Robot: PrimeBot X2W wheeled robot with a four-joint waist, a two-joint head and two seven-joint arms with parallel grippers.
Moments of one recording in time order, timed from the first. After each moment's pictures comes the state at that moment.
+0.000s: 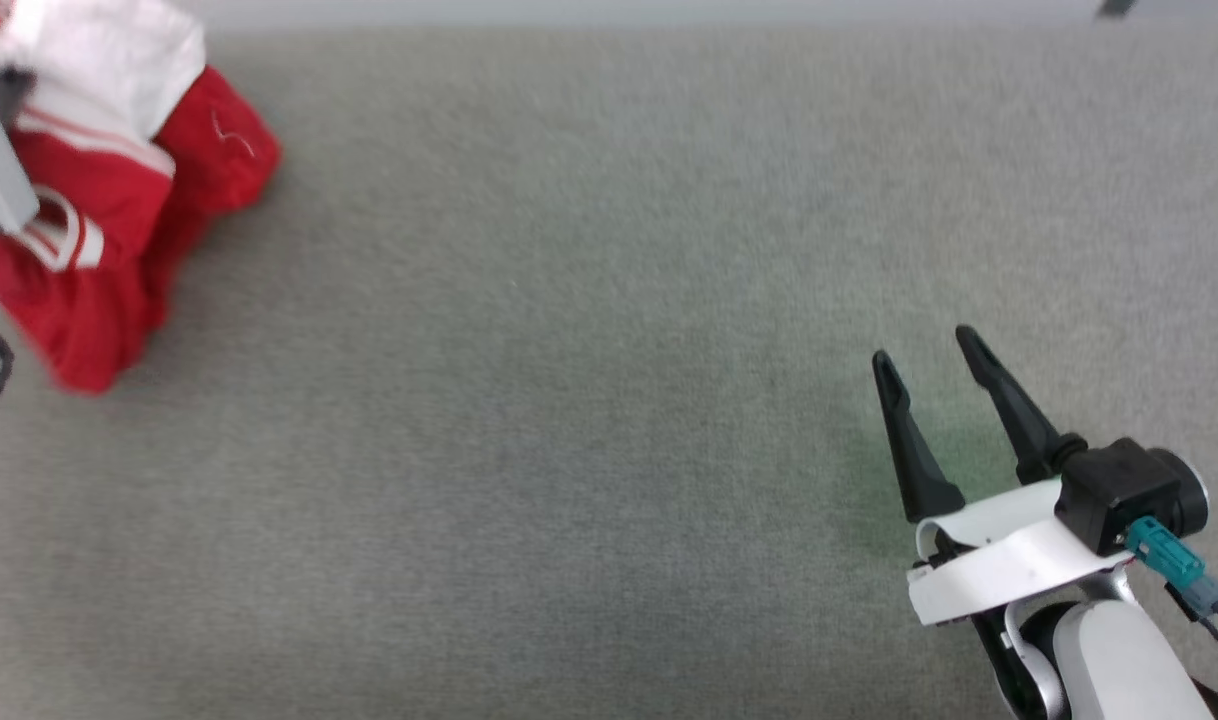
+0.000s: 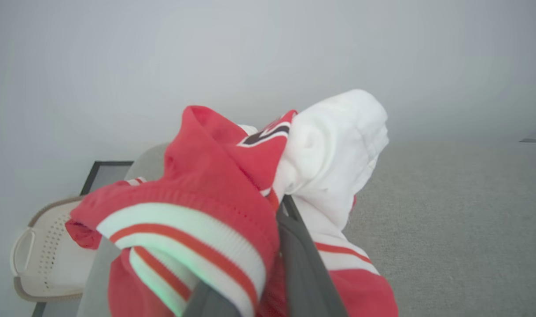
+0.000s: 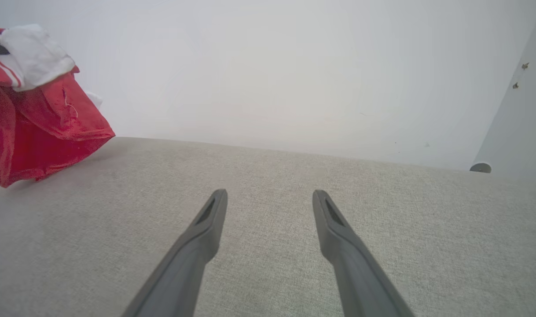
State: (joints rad) left arm -0.97 0.60 -0.08 0.52 -0.56 -0.11 0.65; right arm -0.26 -0.11 0.18 0.07 0.17 0.13 -0.19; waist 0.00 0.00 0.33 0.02
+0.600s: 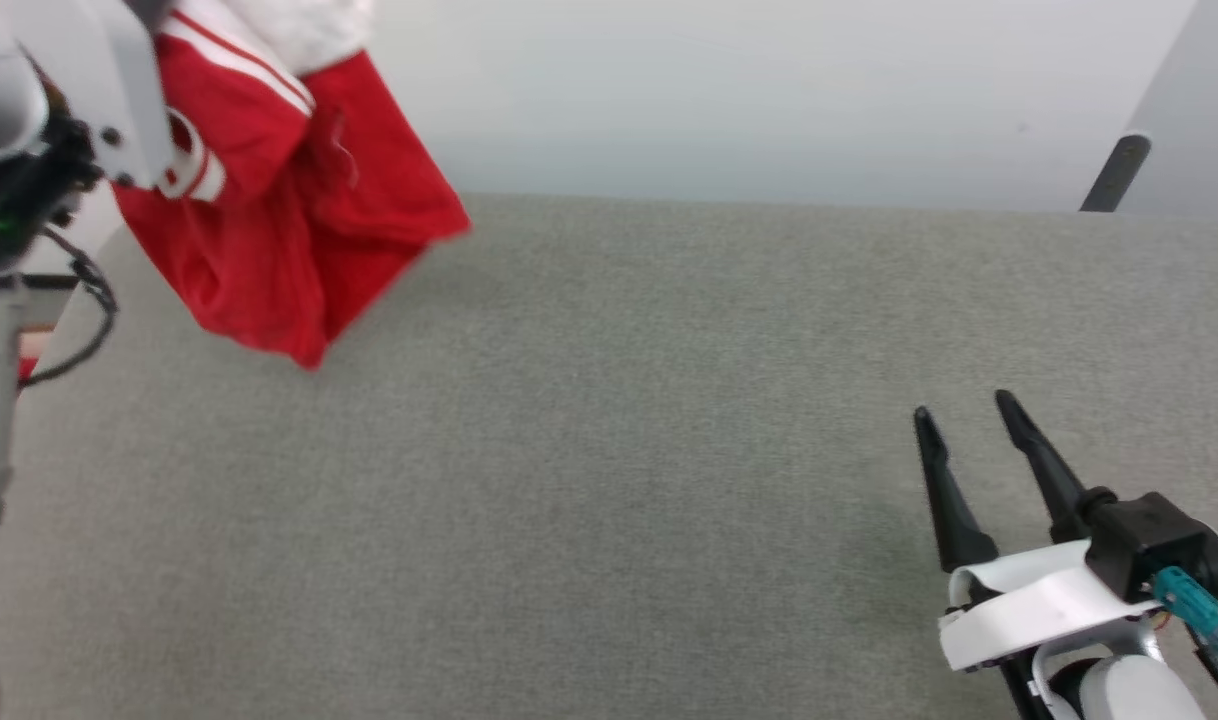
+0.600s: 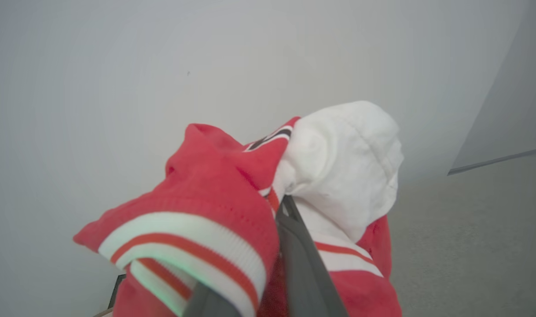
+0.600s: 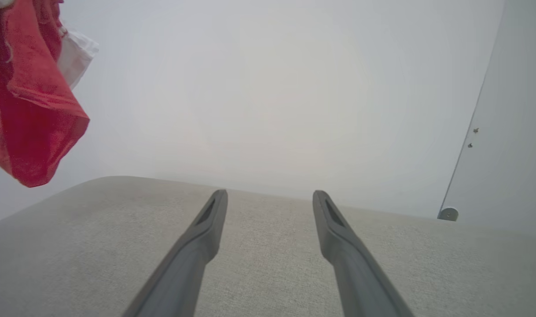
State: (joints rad) left arm -1.05 0.56 -0.26 0.34 -0.57 -0.13 0.63; right arm -0.15 -0.10 0.11 0.09 0.16 0.13 -0.19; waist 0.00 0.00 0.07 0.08
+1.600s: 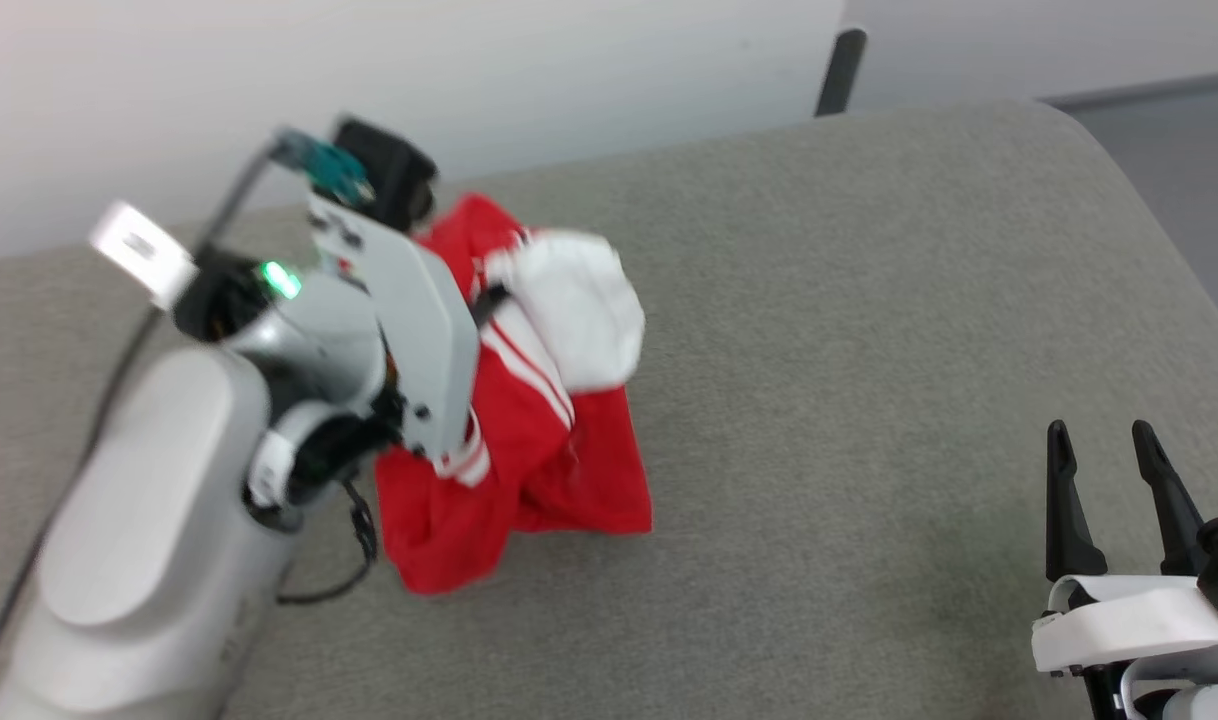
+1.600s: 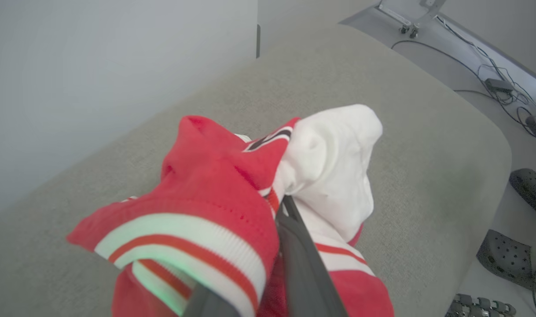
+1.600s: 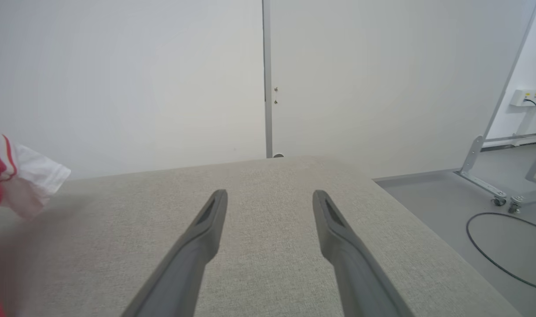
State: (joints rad) left arm -0.74 0.43 -0.42 0.02 -0.68 -0.04 0.83; right arm -0.11 -0.06 -0.12 0.11 0.12 0.13 -0.23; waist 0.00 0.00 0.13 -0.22
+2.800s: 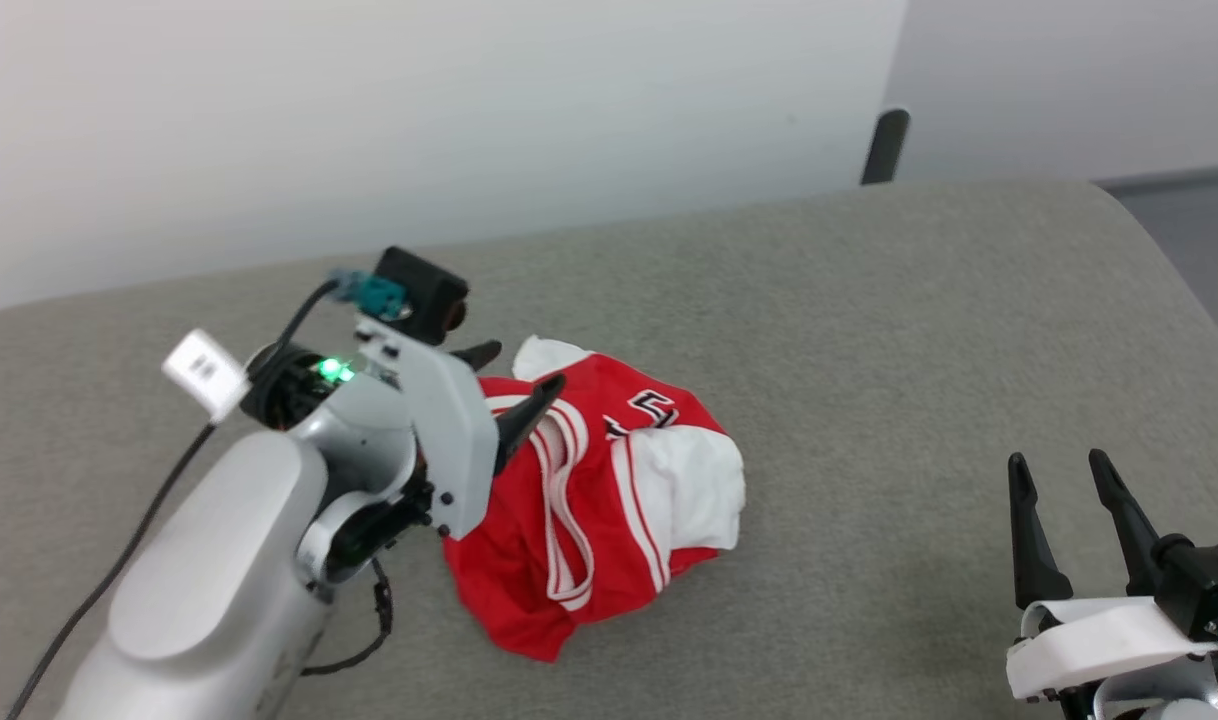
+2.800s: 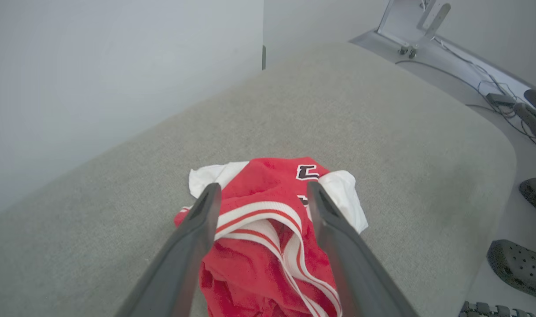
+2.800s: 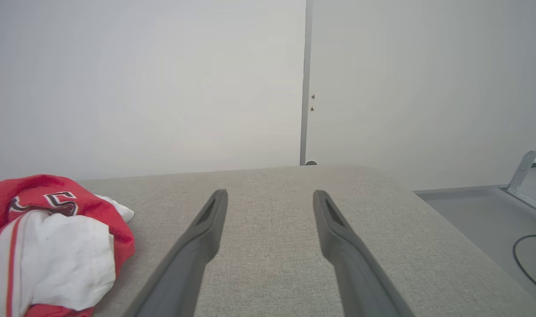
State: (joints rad) left arm -0.65 0.41 -0.54 0.20 -0.71 -0.12 0.58; right arm -0.10 -0.07 -0.07 0.19 0.12 0.13 -0.24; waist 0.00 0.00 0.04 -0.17
